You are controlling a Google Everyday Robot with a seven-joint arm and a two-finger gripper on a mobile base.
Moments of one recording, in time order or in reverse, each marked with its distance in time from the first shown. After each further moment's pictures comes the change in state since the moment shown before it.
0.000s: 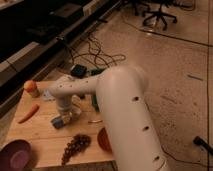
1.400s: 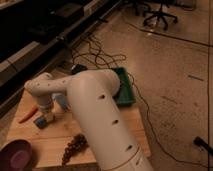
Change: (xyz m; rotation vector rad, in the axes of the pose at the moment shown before) arm -0.088 -0.052 0.017 -0.019 -0.008 -0.206
